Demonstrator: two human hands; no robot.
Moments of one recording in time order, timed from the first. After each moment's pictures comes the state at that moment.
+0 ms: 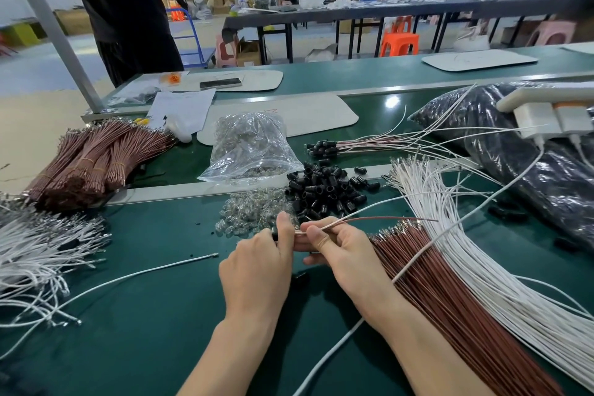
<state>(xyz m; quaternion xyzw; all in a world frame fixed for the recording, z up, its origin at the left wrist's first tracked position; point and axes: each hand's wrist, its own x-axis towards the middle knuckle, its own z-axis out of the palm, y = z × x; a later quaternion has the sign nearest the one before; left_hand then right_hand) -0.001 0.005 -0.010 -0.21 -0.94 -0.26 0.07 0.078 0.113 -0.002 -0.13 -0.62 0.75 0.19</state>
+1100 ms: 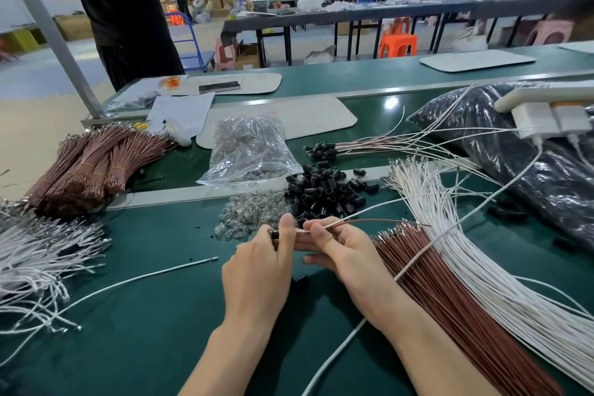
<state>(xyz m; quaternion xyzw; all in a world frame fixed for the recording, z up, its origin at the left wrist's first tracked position) 0.002 0.000 -0.008 -0.24 -0.90 -0.34 0.09 0.078 0.118 0.000 -0.12 -0.57 0.80 0.17</state>
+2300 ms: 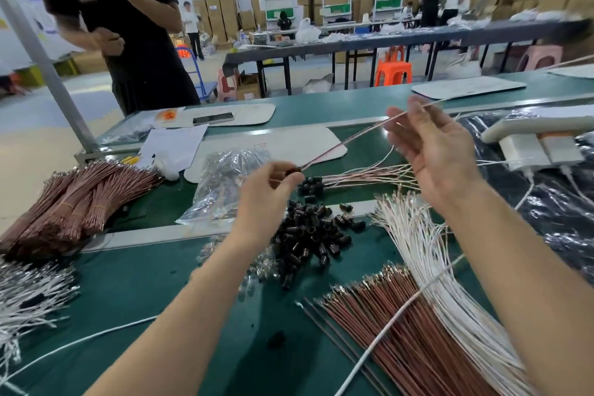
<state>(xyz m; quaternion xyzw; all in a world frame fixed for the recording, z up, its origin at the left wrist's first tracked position) -0.077 0.098 0.066 -0.36 -0.76 -0.54 0.00 0.072 0.276 0.128 -0.13 -0.49 0.75 0.43</state>
